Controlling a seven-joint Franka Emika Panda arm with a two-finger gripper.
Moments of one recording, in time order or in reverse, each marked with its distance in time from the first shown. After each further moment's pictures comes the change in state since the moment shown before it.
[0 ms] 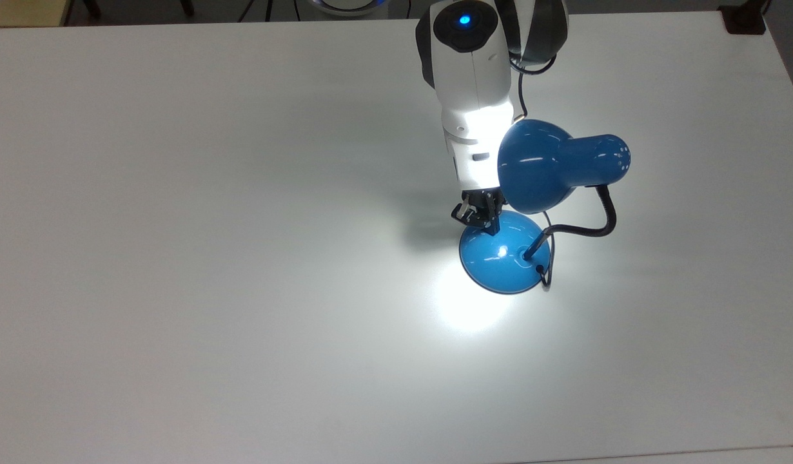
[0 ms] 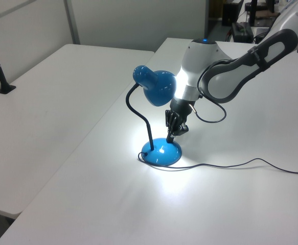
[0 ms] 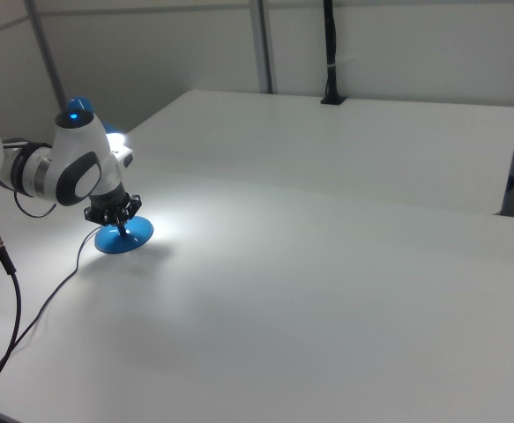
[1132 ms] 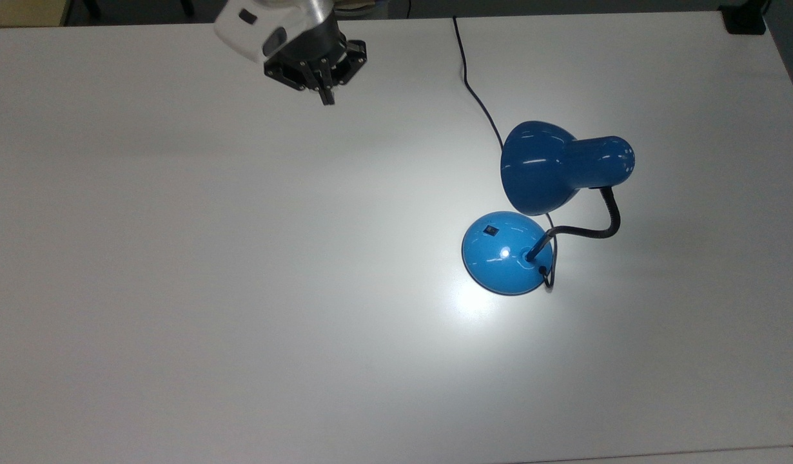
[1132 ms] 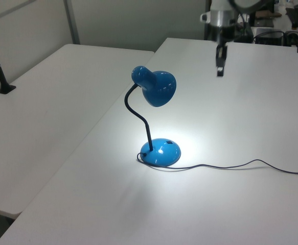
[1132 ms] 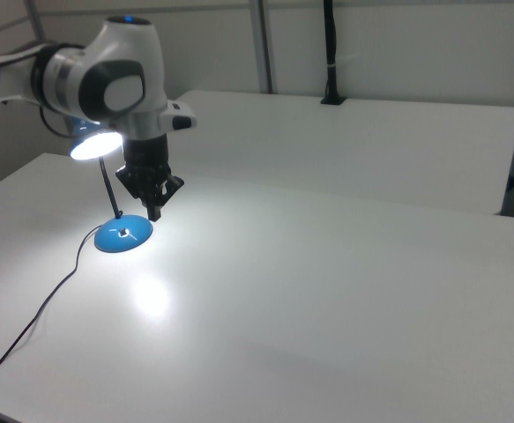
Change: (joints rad) arm -0.373 -0.385 0.016 0.019 -0.209 -0.760 0.563
